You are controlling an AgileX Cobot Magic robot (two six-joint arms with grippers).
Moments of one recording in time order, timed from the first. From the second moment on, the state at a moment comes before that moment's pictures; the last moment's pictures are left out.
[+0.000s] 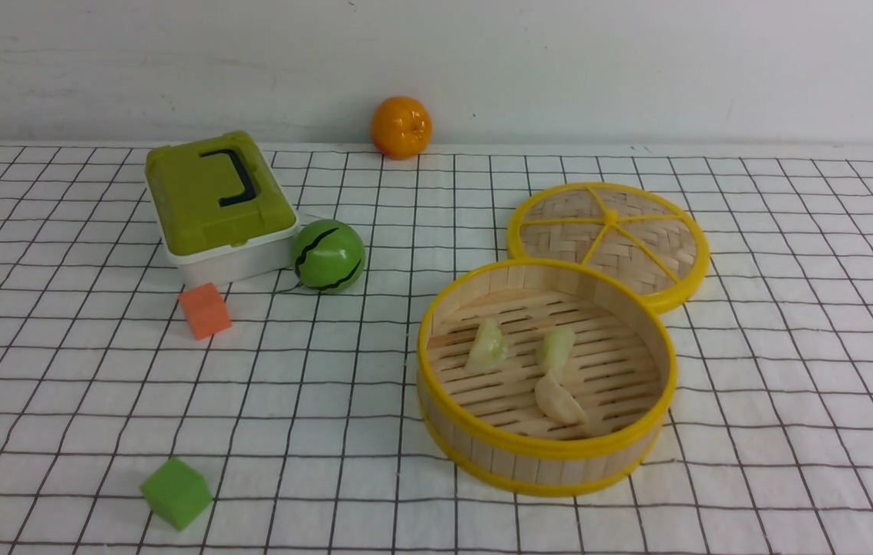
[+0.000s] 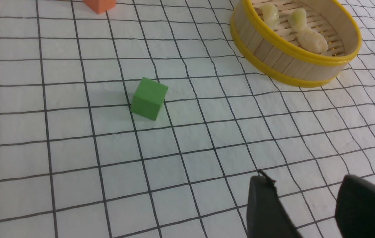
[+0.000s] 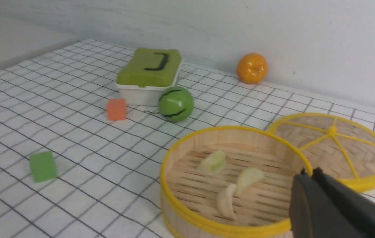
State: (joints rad) right arm 0.48 0.40 -0.40 0.12 0.21 -0.06; left arm -0.60 0.12 -0.60 0.11 1.06 -0.44
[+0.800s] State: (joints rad) right arm -0.07 -0.01 0.03 0.00 0.34 0.05; left arm -0.60 0.12 -0.60 0.11 1.06 -0.44
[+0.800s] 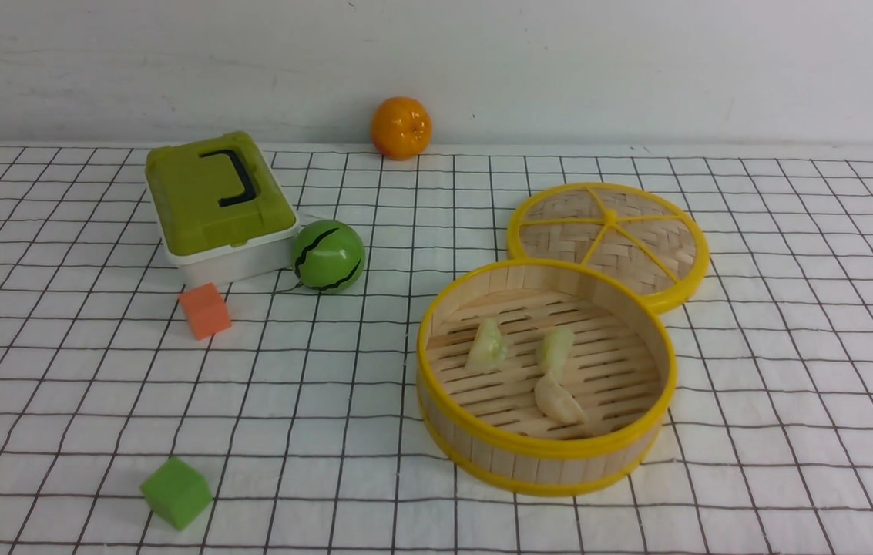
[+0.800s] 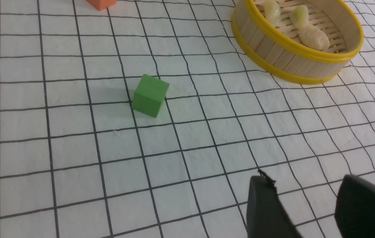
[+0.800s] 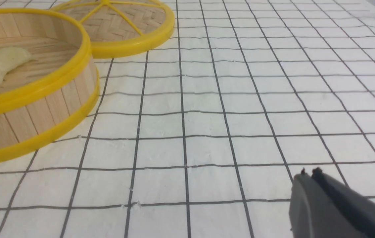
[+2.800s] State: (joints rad) right arm -0.06 -0.01 0.02 -0.01 0.38 0.07; left arm -0.47 0.12 -0.44 0.06 0.66 -0.34
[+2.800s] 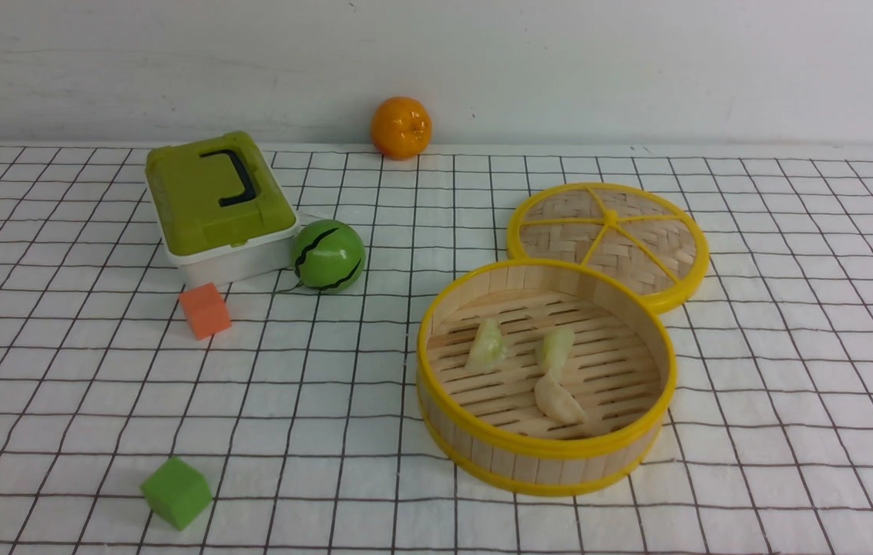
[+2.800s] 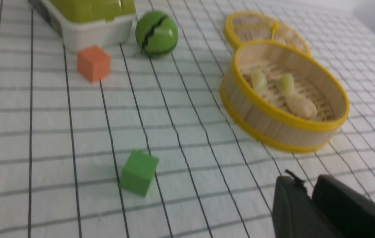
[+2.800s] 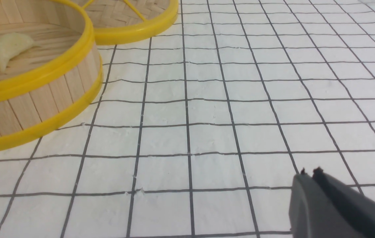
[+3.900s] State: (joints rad) right arm -0.06 -0.01 0.02 -0.01 0.38 0.07; left arm -0.01 -0.01 0.03 0.00 0.34 -0.16
